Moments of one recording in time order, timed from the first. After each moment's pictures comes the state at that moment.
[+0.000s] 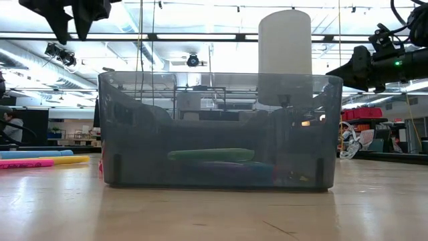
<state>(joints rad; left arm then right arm) 0.04 1.18 1.33 -1.57 -0.05 -1.28 -0.40 0.01 0.02 0.07 0.40 0.02</state>
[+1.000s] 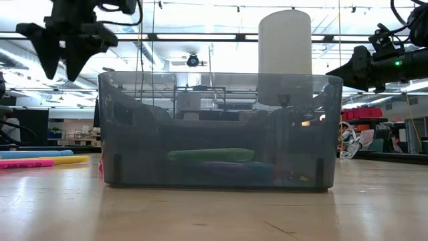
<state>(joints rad) 0.05 1.24 1.08 -1.46 -0.07 -1.27 -0.40 0.01 0.02 0.07 0.40 0.02</state>
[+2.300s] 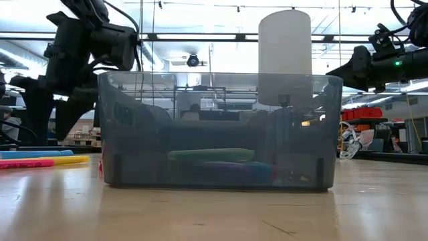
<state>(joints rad) 0.04 1.37 0.74 -1.06 -0.06 -1.27 -0.40 0.00 0.02 0.07 0.40 0.02</state>
